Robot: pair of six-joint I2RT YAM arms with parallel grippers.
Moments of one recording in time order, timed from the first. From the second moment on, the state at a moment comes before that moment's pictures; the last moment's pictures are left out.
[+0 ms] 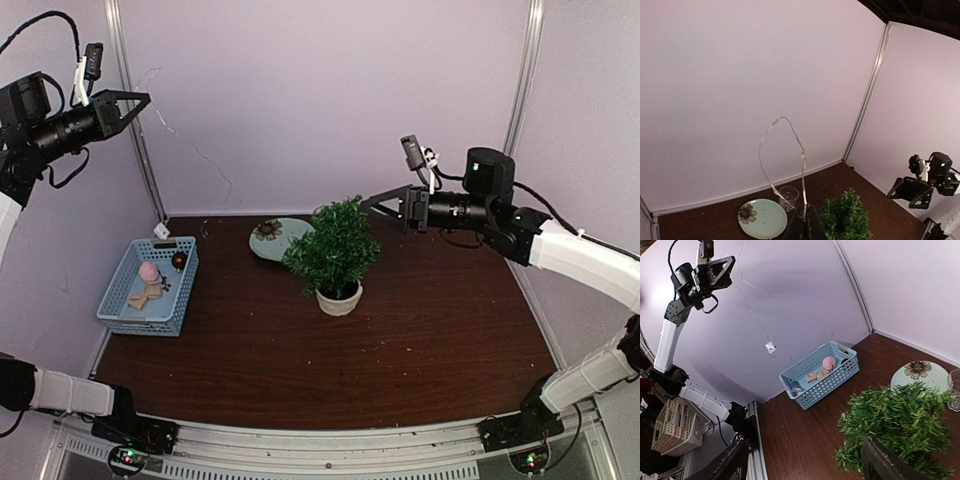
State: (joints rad) left arm -0.07 1.19 1.73 -0.53 0.59 -0.21; right arm 0.59 1.33 1.15 0.09 -0.68 0.39
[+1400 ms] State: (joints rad) left arm -0.40 1.20 1.57 0.21 0.98 -0.61; right arm 0.95 1.79 1.20 0.73 -0.46 0.64
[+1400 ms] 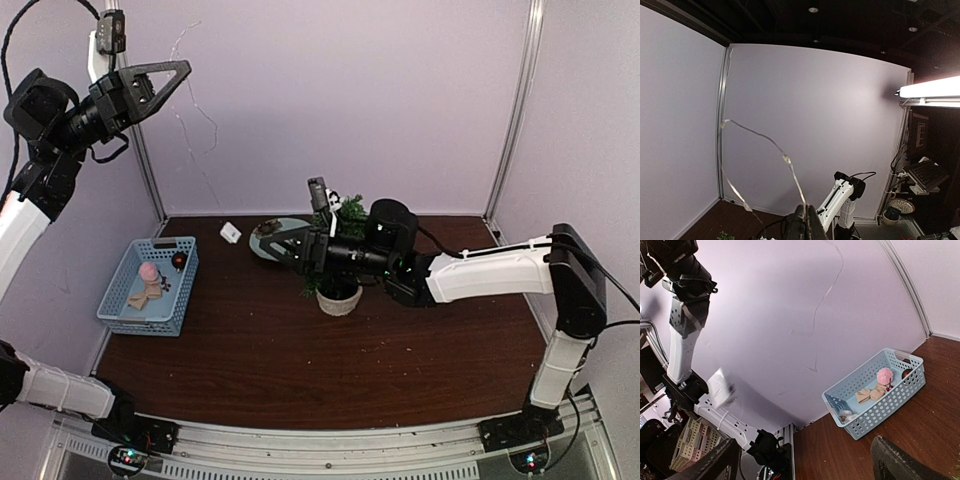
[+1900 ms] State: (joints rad) left arm -0.45 1.23 1.56 0.27 0.98 -0.61; right arm 0.95 1.85 1.29 0.85 -0.44 0.78
